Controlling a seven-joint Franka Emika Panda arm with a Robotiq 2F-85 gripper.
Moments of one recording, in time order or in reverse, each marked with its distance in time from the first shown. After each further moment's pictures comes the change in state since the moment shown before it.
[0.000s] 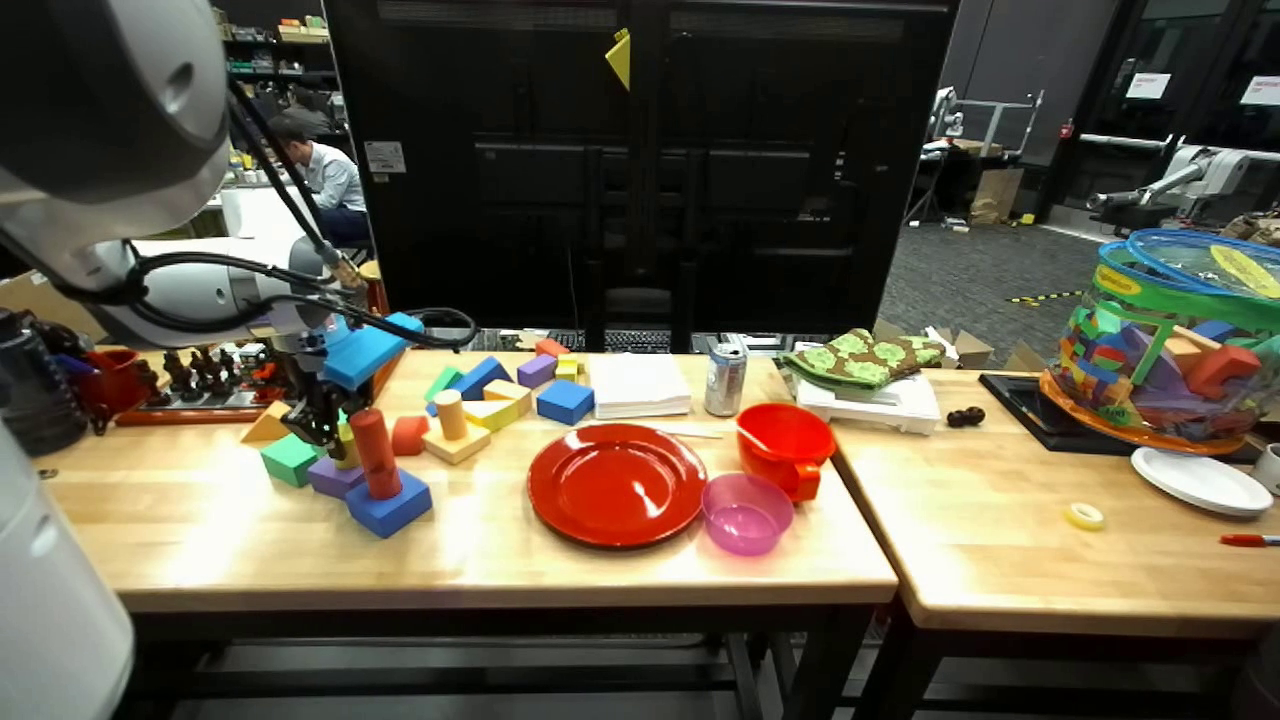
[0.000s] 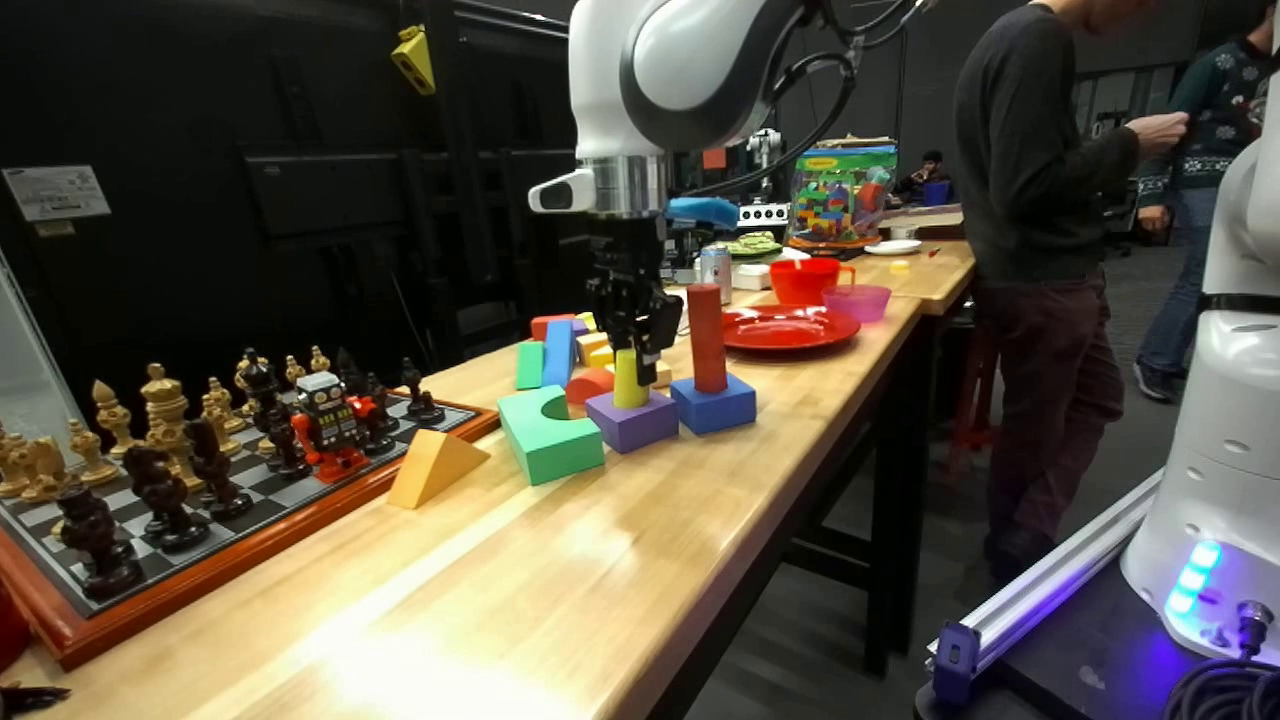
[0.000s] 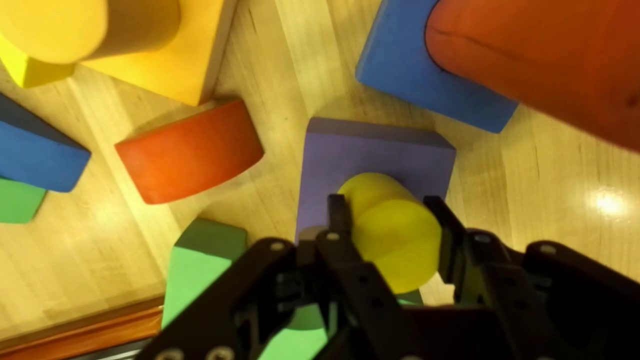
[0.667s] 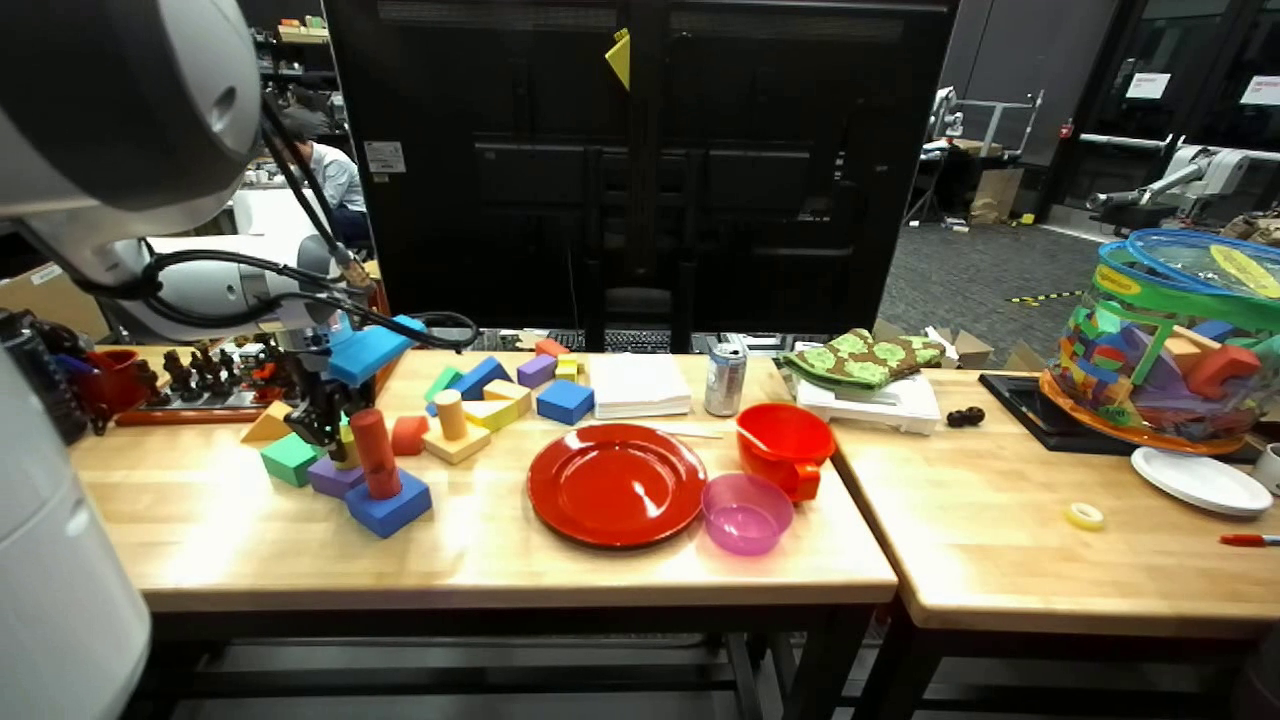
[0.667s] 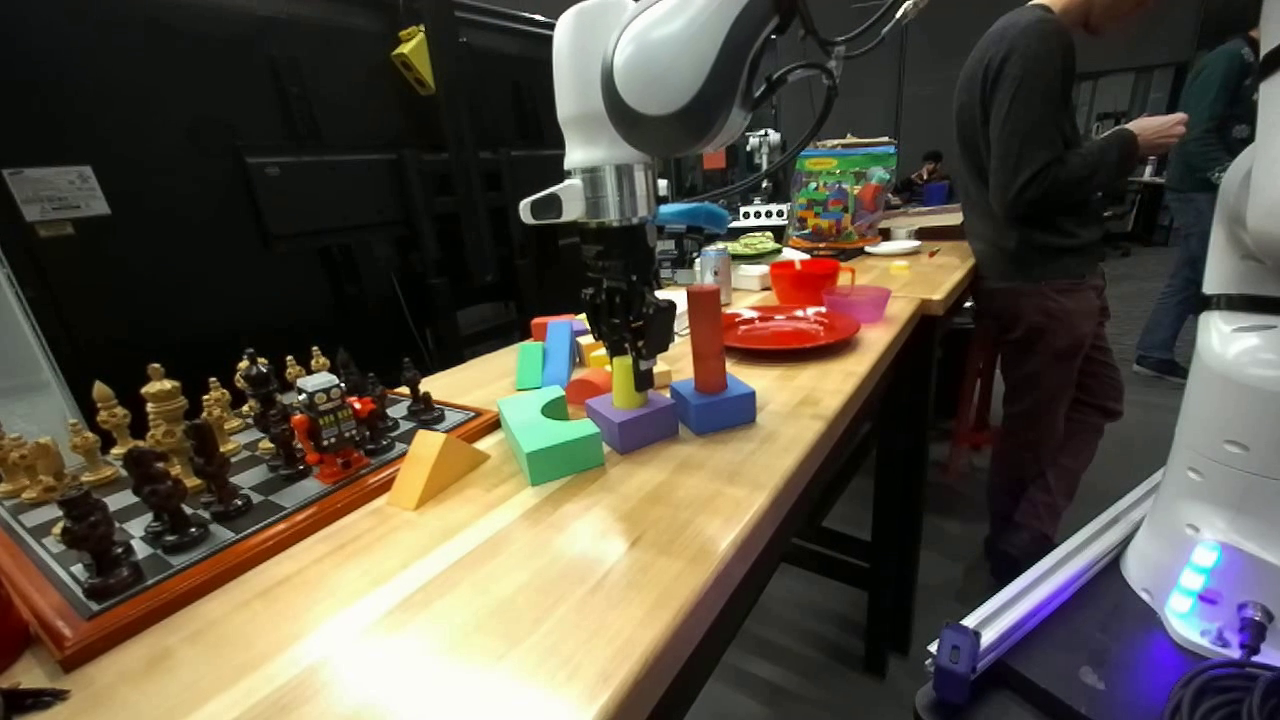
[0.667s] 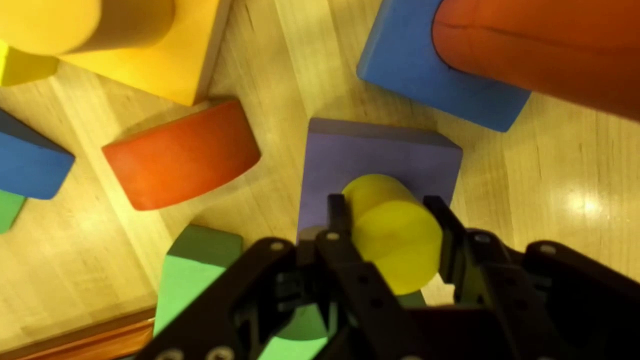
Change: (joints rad) arm -0.001 0.052 0.001 0.055 -0.008 -0.055 -0.002
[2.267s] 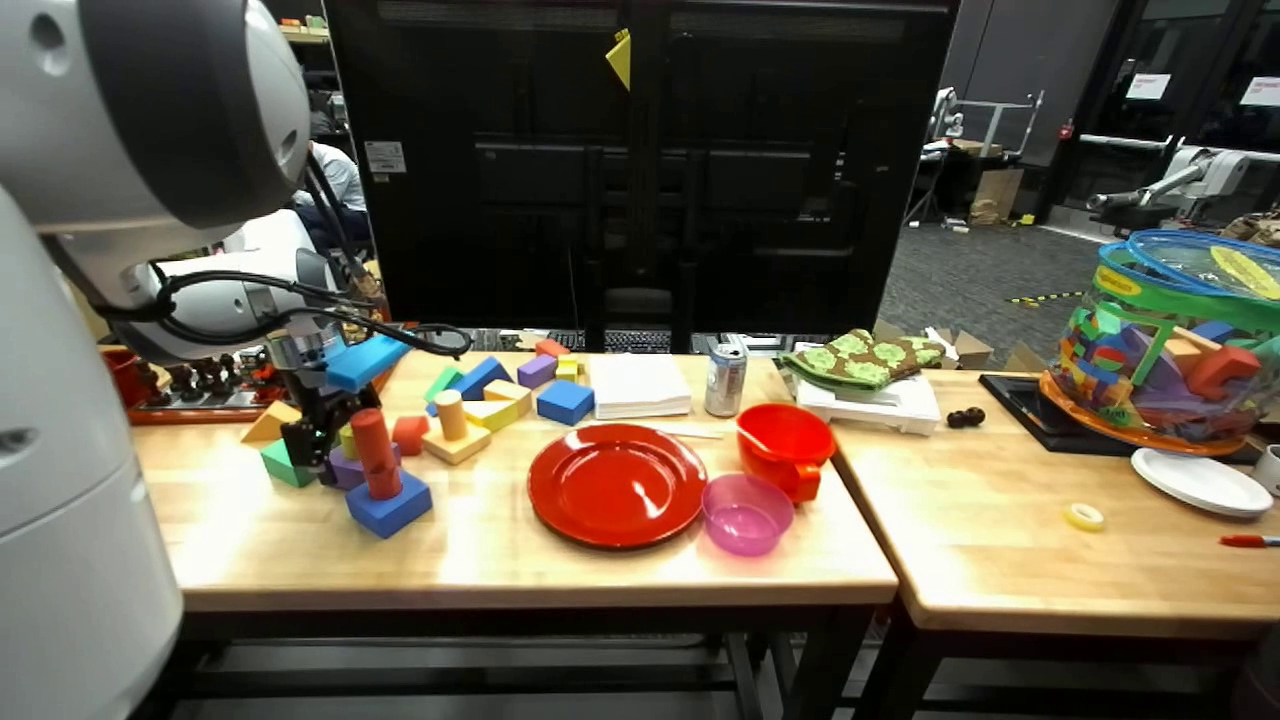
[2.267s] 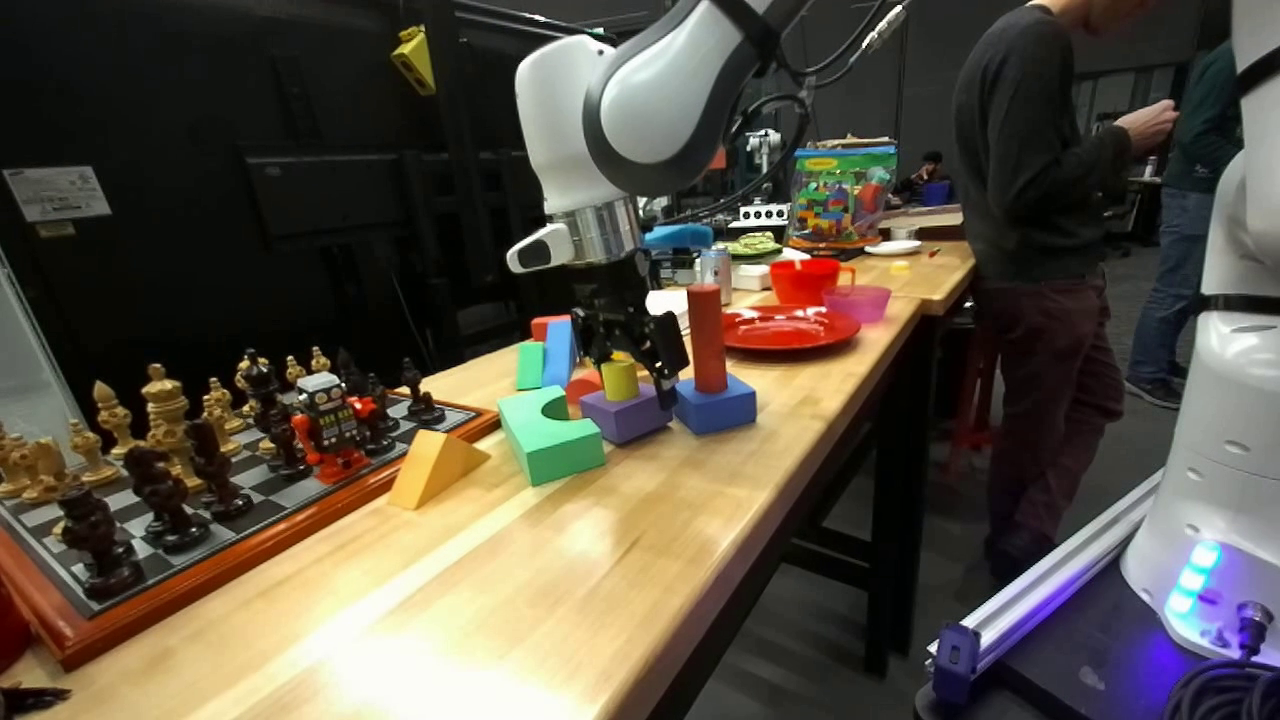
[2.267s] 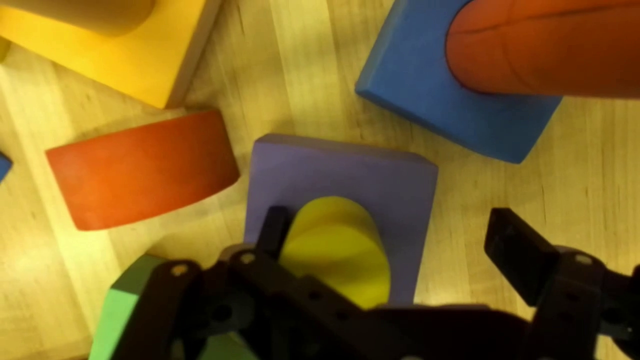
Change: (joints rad) arm 0.014 0.100 0.025 0.066 -0.155 -0.092 0.052
